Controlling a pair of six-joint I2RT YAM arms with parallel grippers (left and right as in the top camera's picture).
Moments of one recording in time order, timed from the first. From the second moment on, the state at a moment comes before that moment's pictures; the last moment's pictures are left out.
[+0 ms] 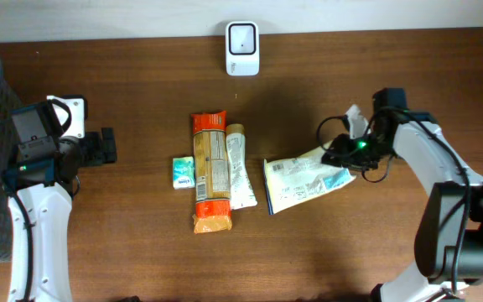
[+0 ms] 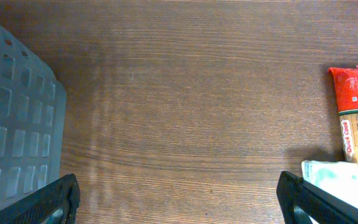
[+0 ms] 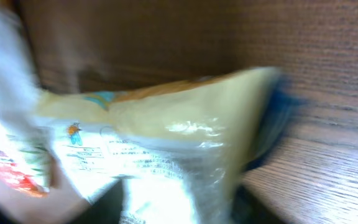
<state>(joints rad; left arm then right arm) 0.28 1.36 1.13 -0.65 0.06 0.21 -0.05 1.80 1.19 -0.85 -0.47 -0.03</state>
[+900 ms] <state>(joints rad) 0.28 1.36 1.13 -0.65 0.06 0.21 0.10 2.01 1.33 -1.00 -0.36 -1.08</state>
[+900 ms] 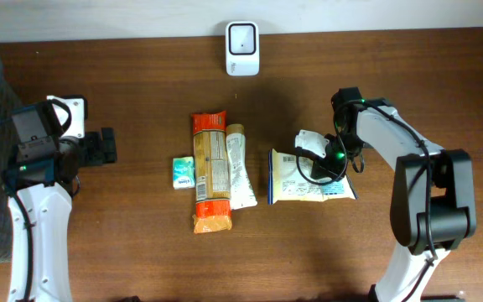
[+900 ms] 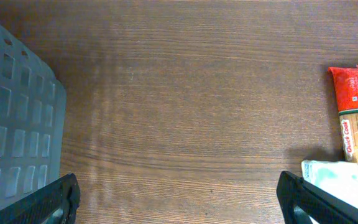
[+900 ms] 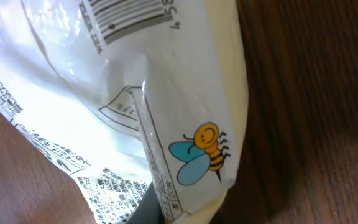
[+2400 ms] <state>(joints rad) 0.28 1.36 1.13 -0.65 0.06 0.21 -0.06 2.06 1.17 -0.69 -0.88 -0.18</state>
